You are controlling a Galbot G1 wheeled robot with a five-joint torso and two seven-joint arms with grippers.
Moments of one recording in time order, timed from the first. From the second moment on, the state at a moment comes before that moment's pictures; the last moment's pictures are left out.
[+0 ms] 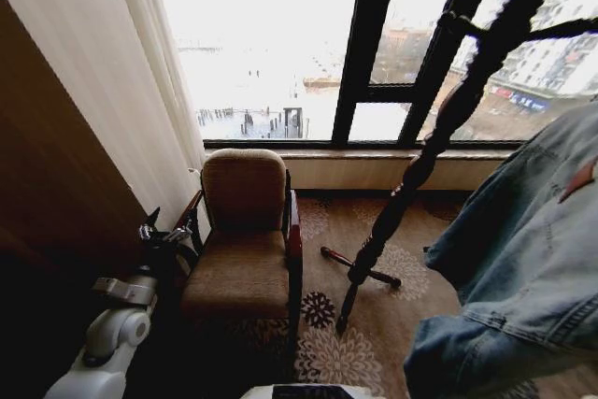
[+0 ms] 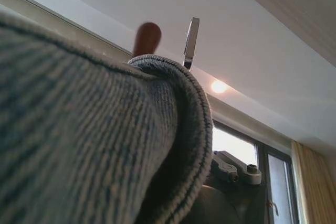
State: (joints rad) left arm 1.52 -1.09 -0.76 -2.03 -0.65 -0.22 0.12; right arm -1.62 0.94 1.41 2.47 0.58 -0.10 0.41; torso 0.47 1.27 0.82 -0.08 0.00
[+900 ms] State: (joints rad) left arm 1.52 -1.09 -0.76 -2.03 -0.65 -0.22 0.12; right arm -1.49 0.81 1.45 2.13 0.71 -0.14 0.39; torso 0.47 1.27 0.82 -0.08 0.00
